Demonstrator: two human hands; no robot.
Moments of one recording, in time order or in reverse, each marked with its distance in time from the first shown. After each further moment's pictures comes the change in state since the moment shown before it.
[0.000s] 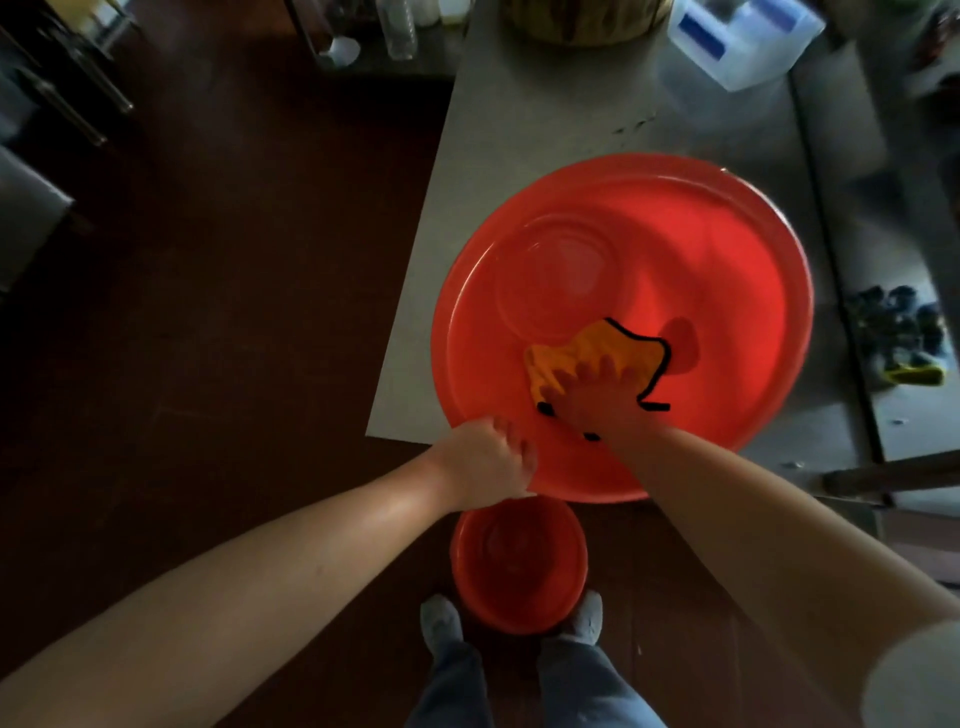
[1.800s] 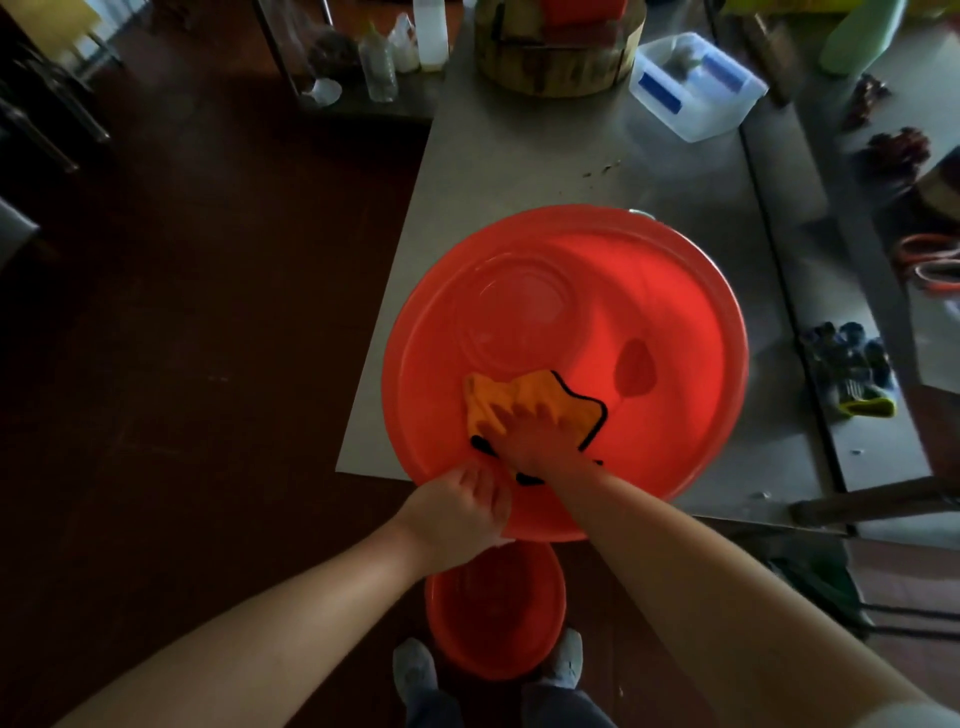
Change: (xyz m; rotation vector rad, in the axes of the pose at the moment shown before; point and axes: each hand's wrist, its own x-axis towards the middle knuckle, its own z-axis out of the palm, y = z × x) left_hand -0.002 0.022 0.000 0.059 0.149 -0.192; right_hand 0.000 -0.044 0.004 0.165 -0.160 -0.059
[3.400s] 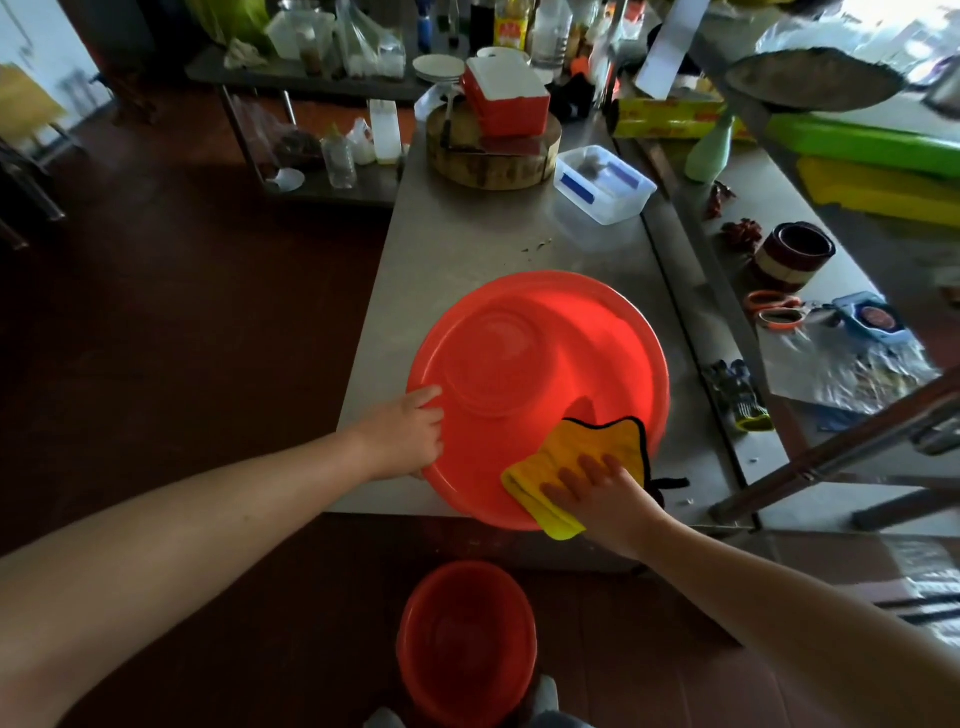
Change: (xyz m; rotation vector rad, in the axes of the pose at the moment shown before) left_hand 0.018 -0.120 -0.058 0.109 -0.375 0.237; right_hand -0.169 0.108 -0.017 -0.929 0.263 -0.235
